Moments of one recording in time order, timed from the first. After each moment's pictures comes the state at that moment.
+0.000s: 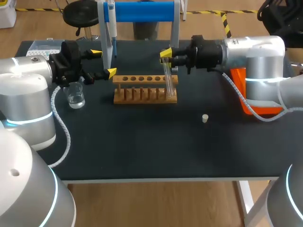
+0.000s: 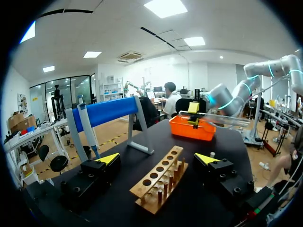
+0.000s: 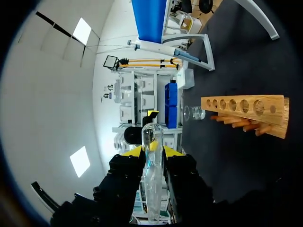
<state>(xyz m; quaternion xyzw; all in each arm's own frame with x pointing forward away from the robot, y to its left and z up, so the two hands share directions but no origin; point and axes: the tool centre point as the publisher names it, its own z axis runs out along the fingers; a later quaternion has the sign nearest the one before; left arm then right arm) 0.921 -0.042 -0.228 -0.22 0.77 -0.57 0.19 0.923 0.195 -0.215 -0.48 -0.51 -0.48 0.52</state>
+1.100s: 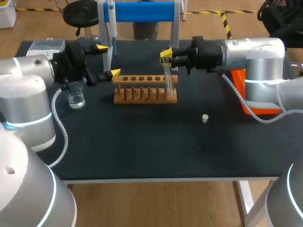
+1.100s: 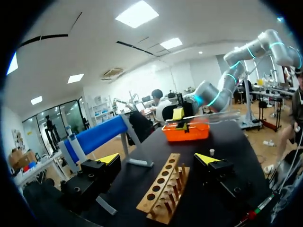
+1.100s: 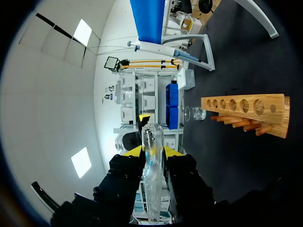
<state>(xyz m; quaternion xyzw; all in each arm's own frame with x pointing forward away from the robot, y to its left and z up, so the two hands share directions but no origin) 0.911 -0.061 -0.214 -0.08 0.77 -0.58 0.25 0.923 0.195 -0.217 -0.48 -0.51 -0.48 0.52</state>
